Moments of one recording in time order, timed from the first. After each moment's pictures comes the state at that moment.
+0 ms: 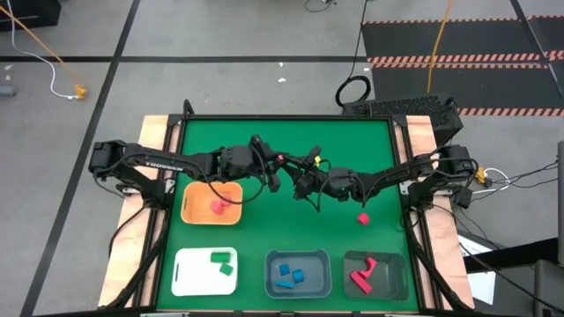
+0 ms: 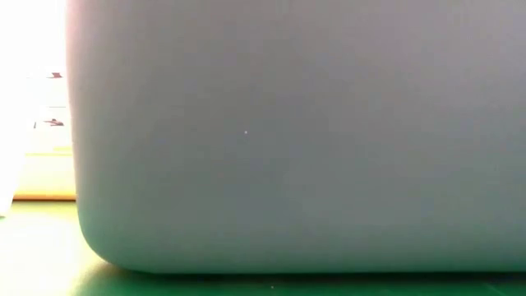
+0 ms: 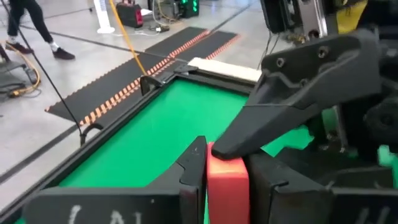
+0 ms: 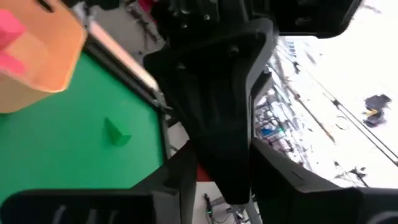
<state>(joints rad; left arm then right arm) 0.05 1.48 0.96 0.24 -0.31 -0.12 0.08 1.61 0.80 0.82 0.58 -0.97</state>
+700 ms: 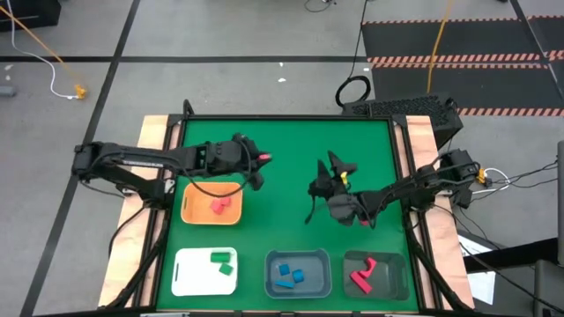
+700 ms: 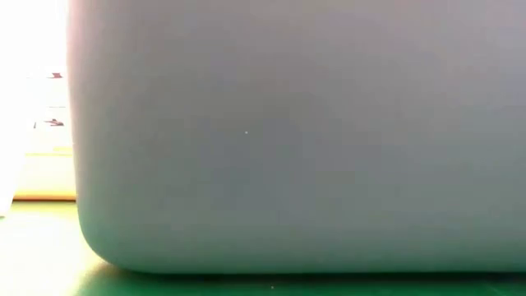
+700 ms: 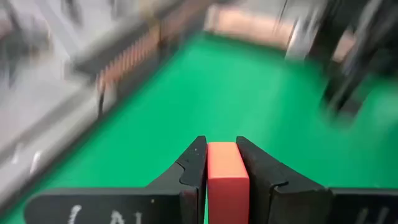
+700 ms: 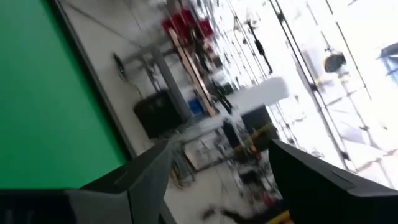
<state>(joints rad) 0.07 1.29 0.96 -0.13 -0.31 -0.18 0.27 1.60 0.77 0.63 1.57 -0.86</state>
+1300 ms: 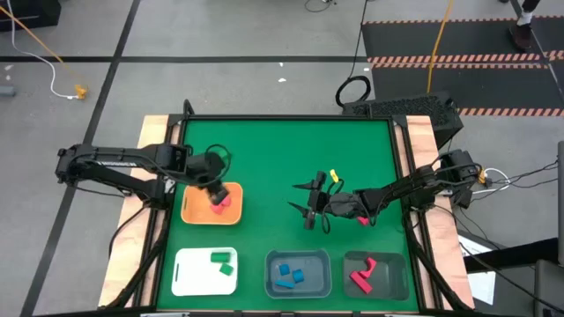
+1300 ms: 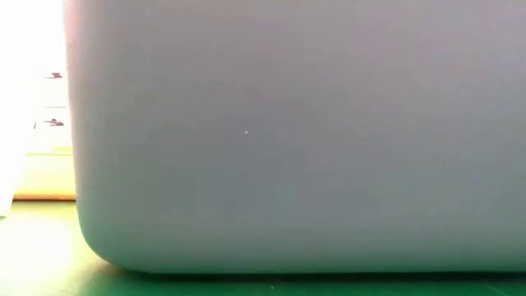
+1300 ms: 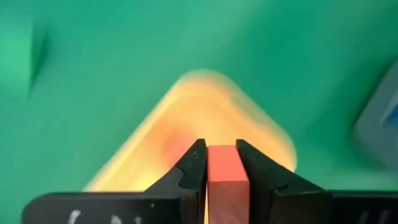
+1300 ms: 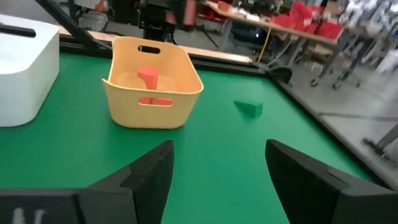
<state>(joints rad) 0.03 1.08 0.96 -0.98 -0.02 -0.69 0.22 1.60 0.65 0.68 0.52 -0.07</state>
